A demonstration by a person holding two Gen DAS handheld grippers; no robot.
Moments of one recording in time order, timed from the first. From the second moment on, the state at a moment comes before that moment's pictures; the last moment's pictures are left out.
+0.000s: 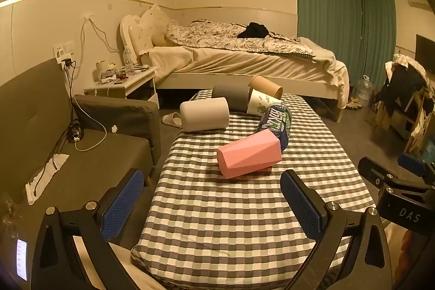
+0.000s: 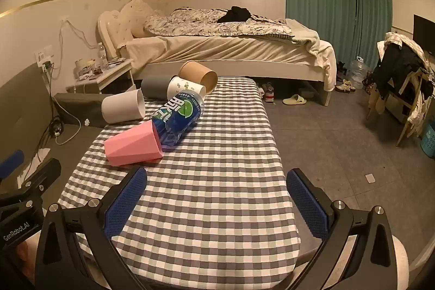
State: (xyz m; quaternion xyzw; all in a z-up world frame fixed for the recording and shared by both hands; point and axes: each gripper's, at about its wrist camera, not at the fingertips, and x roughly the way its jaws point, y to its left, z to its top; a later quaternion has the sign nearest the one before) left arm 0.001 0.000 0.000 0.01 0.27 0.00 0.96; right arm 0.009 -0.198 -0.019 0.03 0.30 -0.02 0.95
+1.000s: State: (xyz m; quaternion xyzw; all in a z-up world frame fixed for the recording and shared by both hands) left arm 0.002 0.005 -0.001 0.00 0.27 0.00 0.96; right arm 0.009 -0.198 -0.018 0.02 0.30 -0.02 0.95
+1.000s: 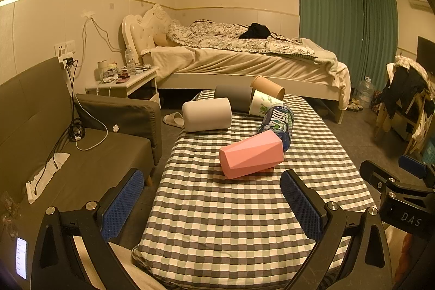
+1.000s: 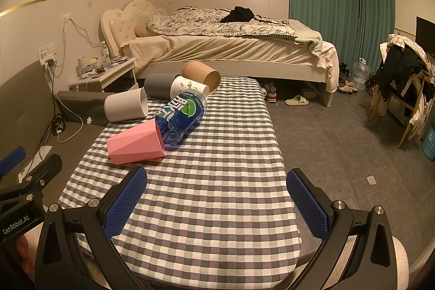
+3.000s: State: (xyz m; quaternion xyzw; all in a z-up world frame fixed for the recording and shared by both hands) left arm 0.000 0.005 -0.002 0.00 0.27 0.00 0.96; right arm 0.008 -0.194 -0.019 0.02 0.30 -0.02 0.95
